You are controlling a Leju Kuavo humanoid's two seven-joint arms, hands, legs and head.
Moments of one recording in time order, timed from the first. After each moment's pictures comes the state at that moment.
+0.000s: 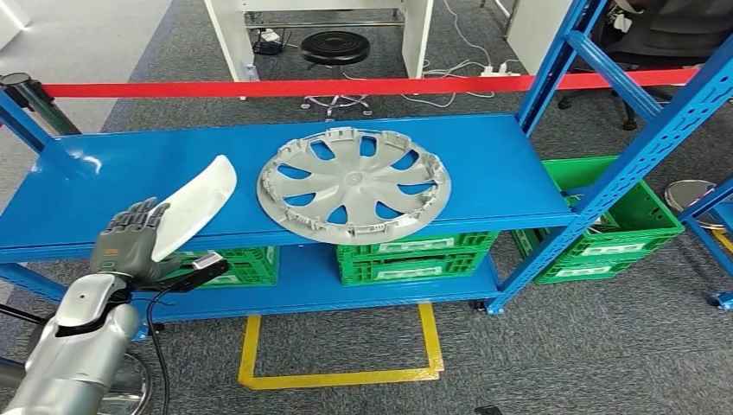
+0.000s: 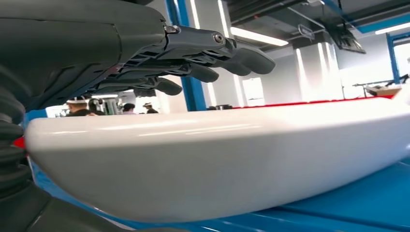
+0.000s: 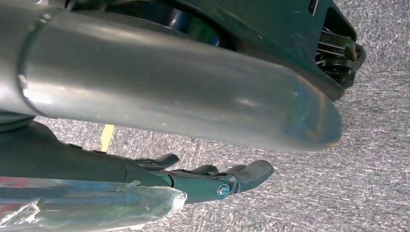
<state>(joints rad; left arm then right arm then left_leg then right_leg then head) -0.33 0.03 0.14 -1.07 -1.33 0.32 -0.07 -0.05 0.10 -0.79 -0.21 0.88 0.06 -0.27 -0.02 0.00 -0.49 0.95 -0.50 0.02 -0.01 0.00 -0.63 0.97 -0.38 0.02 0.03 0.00</state>
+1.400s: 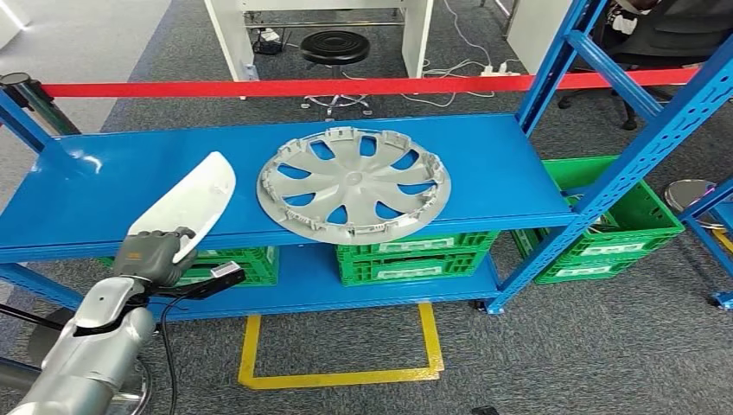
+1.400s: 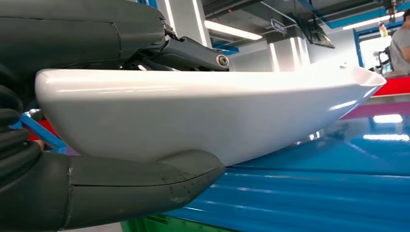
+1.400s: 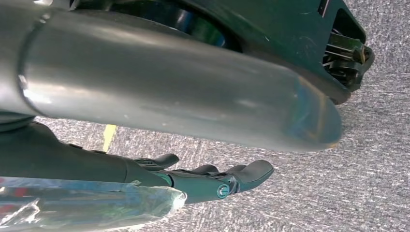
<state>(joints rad) -0.35 0.02 0.09 -0.98 -1.29 0.37 -0.13 -0.05 0.10 -0.80 -0.21 0.92 0.06 -0.26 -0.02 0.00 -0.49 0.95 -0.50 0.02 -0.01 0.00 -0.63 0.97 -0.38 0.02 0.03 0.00</state>
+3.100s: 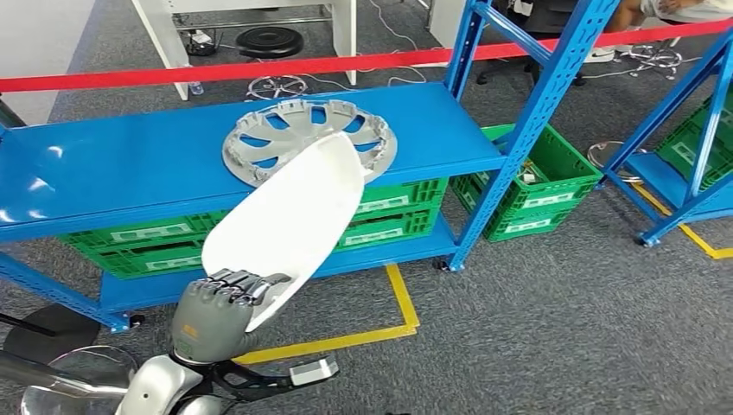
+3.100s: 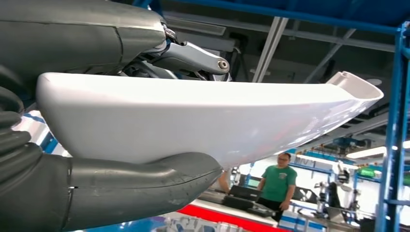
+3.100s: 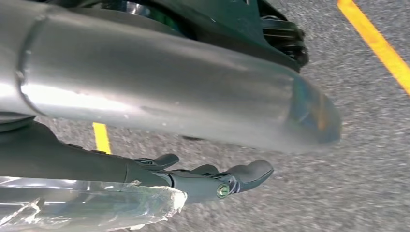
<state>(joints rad) 0.14 -0.15 -0.27 -1.70 -1.28 0.62 -0.28 -0.03 0.12 -1.03 -0.21 0.78 0.07 -0.45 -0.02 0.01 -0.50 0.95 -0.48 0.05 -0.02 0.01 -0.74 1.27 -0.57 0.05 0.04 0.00</state>
